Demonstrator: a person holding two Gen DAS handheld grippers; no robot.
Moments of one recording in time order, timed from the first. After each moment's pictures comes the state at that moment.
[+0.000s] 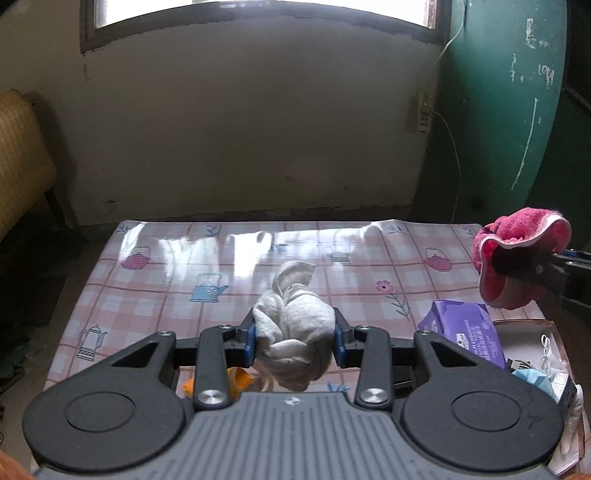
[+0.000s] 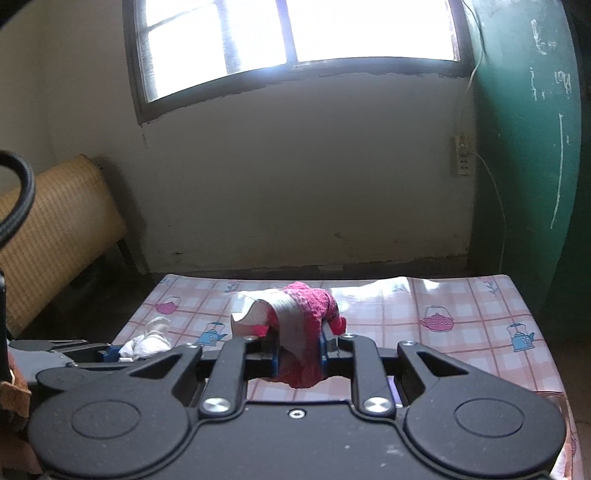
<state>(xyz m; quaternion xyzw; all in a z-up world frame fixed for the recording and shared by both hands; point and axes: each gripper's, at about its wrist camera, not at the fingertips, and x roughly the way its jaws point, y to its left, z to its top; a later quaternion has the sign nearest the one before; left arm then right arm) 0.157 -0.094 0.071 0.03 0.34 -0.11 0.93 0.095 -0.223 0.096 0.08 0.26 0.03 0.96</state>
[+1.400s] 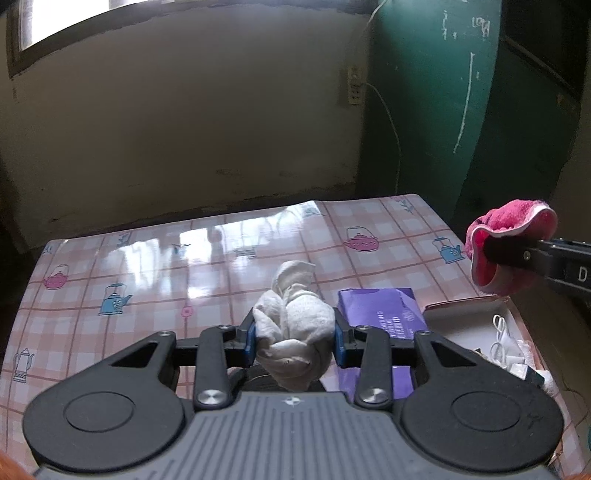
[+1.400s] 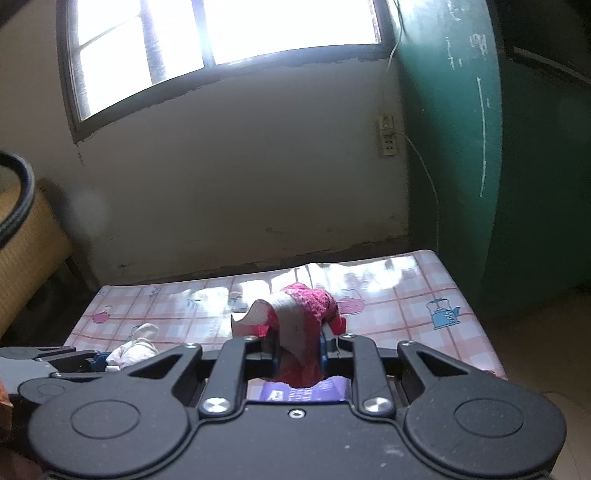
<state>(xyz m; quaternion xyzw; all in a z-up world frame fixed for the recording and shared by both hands) 0.159 -0.185 0.050 0.07 0.35 -0.19 0.91 0.076 -0.329 0.073 0.11 0.26 -0.05 0.96</state>
